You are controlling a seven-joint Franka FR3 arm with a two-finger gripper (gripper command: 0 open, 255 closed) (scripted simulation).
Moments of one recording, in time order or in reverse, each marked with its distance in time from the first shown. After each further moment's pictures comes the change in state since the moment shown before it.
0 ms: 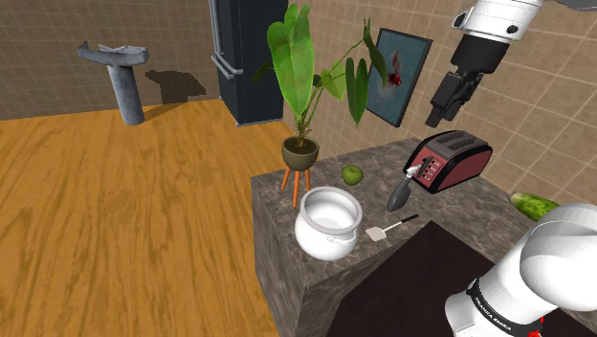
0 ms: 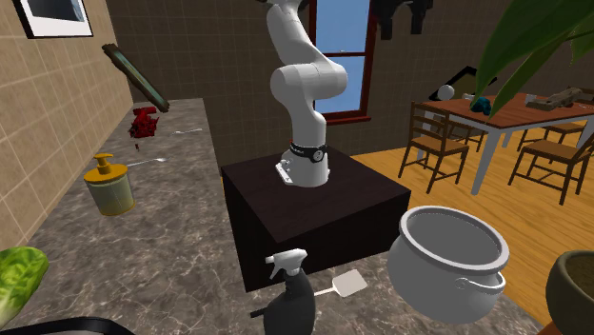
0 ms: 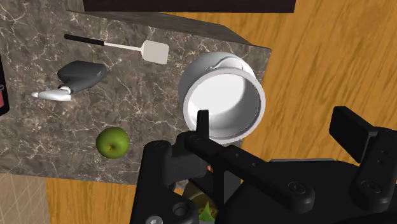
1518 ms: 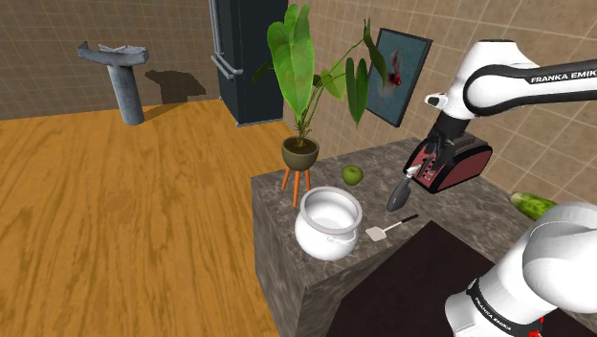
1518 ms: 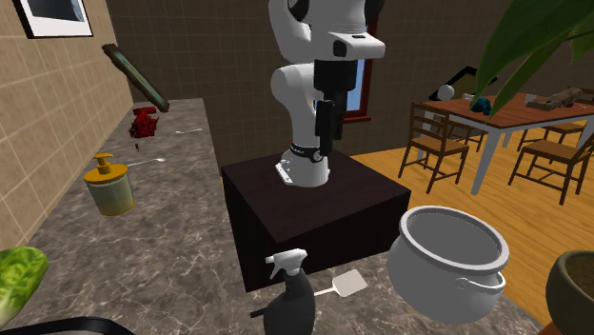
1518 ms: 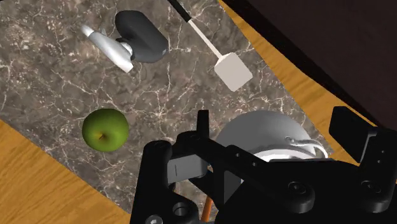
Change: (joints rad) arm 0.049 0.183 -0.470 -0.330 -0.412 0.518 -0.861
